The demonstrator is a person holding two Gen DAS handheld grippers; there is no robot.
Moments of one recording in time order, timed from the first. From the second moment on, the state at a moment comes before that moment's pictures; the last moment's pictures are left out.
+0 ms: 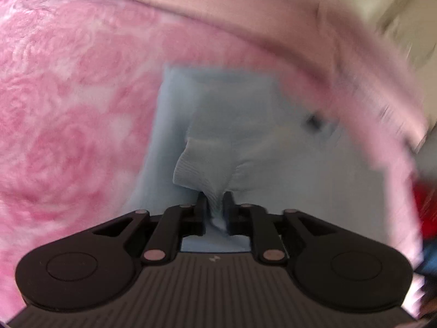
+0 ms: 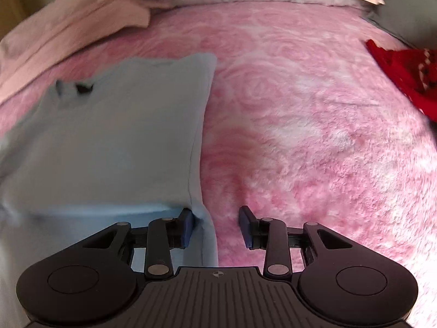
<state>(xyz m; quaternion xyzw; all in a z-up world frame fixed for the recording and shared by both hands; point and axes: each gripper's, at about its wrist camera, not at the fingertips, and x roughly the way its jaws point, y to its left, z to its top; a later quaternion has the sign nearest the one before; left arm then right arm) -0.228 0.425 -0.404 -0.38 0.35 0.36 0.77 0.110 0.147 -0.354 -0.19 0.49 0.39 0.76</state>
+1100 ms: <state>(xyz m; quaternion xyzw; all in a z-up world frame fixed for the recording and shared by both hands) -0.208 0.410 -0.389 -0.20 0.39 0.40 0.80 0.118 0.214 -0.335 -0.18 0.39 0.49 0.75</state>
